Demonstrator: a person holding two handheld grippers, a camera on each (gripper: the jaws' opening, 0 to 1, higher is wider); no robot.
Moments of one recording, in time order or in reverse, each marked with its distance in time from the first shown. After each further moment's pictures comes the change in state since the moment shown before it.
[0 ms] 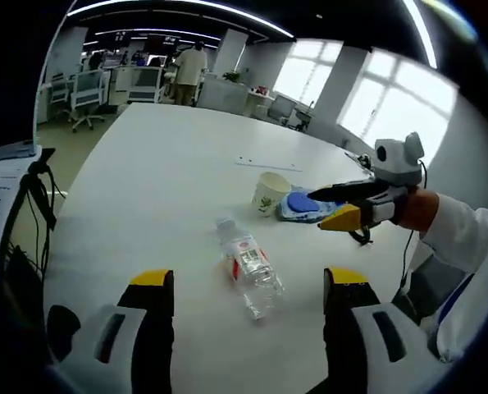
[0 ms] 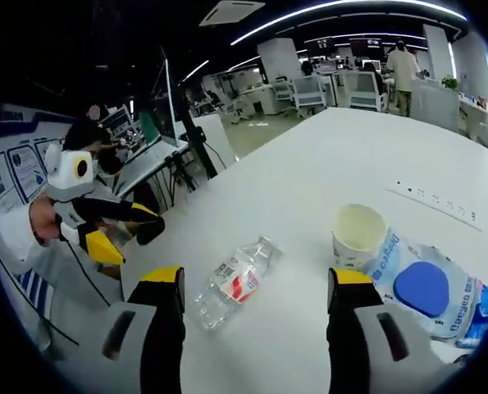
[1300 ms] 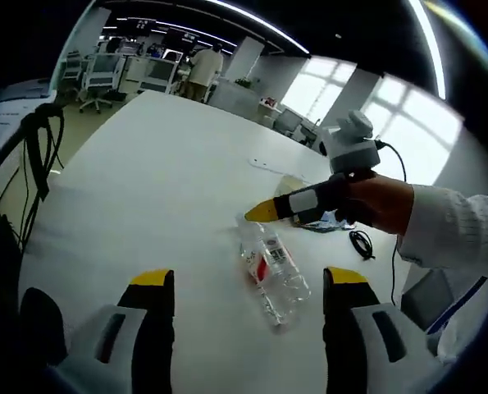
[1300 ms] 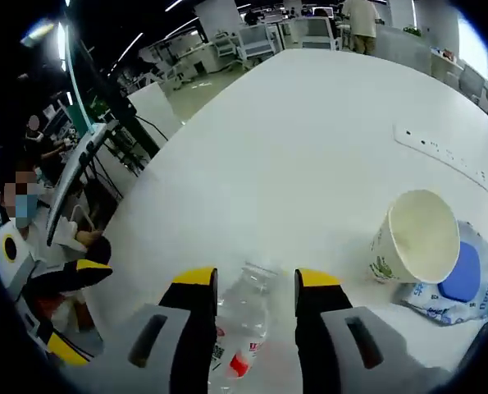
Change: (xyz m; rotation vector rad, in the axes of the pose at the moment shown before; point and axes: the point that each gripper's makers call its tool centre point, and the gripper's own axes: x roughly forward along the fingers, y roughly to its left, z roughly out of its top) left arm 0.022 0.038 -0.021 -0.138 -0.068 -0.048; right arm 0.123 -0.026 -0.015 0.215 0.284 -0.253
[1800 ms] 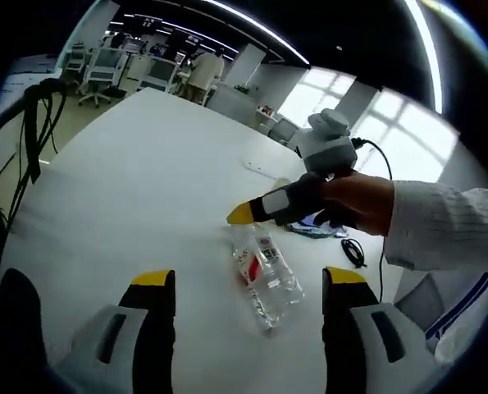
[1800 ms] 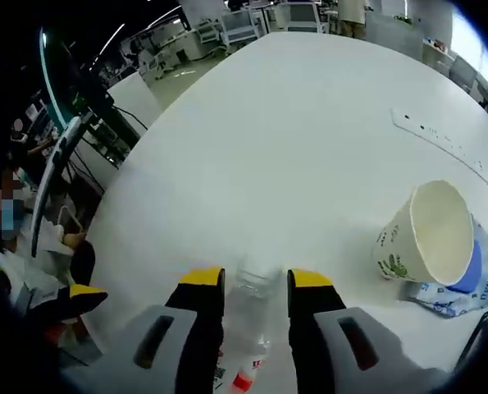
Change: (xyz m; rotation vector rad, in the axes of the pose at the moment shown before) left arm 0.009 -0.006 -0.007 -0.051 -0.045 -0.049; right arm 0.016 -0.004 -0.003 0.047 0.055 -0.071
